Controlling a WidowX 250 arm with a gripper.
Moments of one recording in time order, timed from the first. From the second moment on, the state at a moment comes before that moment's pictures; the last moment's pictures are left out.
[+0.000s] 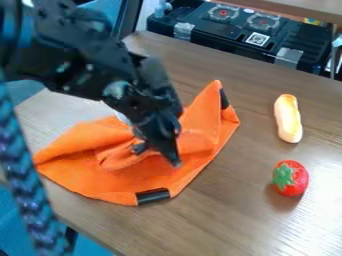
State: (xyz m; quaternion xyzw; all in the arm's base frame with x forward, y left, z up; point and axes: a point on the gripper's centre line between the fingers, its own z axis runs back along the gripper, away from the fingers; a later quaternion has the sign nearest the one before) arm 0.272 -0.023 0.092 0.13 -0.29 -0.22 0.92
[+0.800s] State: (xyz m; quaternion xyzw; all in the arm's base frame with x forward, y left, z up) arm 0.254 -0.043 0.078 0.08 -0.22 -0.26 0.94
